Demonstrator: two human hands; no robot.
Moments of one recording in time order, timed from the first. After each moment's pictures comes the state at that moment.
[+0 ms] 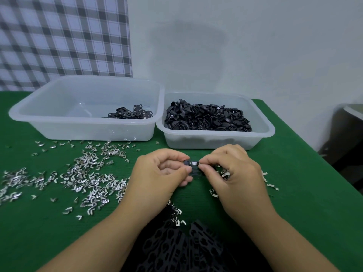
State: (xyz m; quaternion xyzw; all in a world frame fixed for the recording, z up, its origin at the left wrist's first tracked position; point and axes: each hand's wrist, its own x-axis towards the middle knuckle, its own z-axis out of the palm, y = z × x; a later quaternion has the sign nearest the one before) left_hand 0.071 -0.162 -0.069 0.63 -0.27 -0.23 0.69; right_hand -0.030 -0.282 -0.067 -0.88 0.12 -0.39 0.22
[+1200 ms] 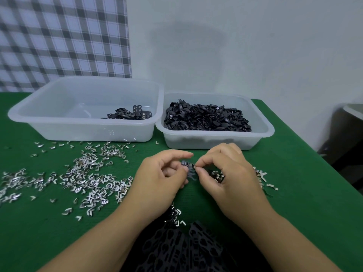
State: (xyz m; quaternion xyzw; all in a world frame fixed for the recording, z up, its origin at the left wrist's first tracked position) left_hand 0.073 -0.163 -0.075 0.67 -0.32 -0.21 0.64; right_hand -0.029 -0.283 -0.067 -0.91 0.09 -0.36 0.19
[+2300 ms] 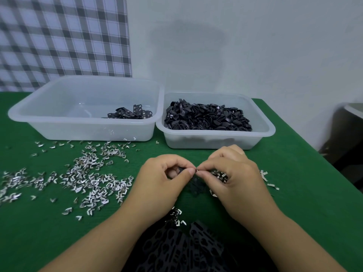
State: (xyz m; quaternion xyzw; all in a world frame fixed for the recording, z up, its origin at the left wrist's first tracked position) left_hand 0.072 -0.160 -0.075 0.72 -0.36 -0.16 0.57; right_hand -0.034 -0.286 -0.067 -0.91 0.10 -0.34 0.21
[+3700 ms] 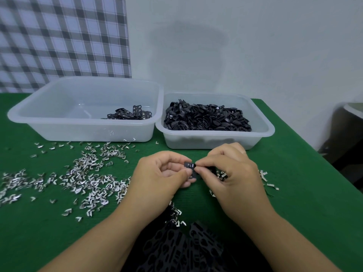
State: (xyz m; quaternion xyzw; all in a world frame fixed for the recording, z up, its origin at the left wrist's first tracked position) left_hand 0.070 -0.162 -0.069 0.61 -0.26 -0.27 0.70; right_hand -0.028 -0.283 -0.069 -0.89 0.10 -0.39 0.21
